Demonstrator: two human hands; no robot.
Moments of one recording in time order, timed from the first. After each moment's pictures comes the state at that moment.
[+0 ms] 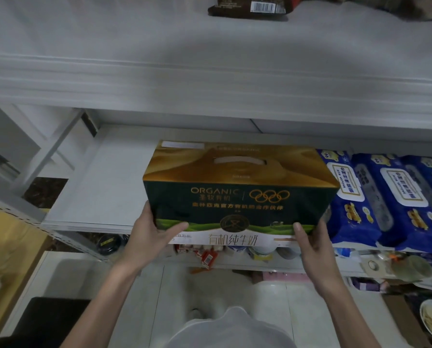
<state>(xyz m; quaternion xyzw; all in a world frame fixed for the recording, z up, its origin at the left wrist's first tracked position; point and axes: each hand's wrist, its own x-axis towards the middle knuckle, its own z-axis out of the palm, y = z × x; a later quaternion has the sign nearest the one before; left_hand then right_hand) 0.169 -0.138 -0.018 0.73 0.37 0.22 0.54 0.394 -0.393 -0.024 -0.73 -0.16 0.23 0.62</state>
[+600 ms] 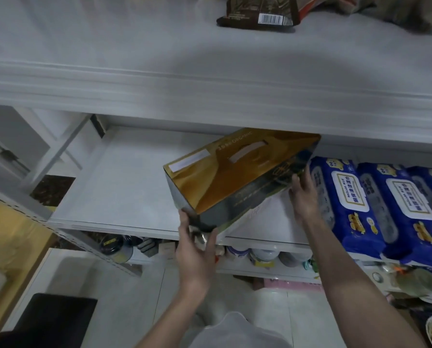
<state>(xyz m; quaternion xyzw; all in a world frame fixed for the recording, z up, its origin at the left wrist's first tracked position) 0.228 -0.236 -0.039 0.61 0.47 0.36 0.53 0.510 -0.290 -0.045 -0.71 -0.13 0.25 0.64</state>
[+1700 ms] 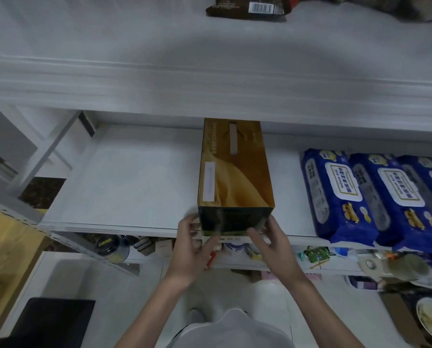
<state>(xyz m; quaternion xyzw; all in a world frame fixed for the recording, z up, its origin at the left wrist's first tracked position) 0.210 -0.212 -0.052 0.68 0.37 0.23 0.58 0.371 -0.349 -0.055 -0.73 -0.29 0.30 0.55</state>
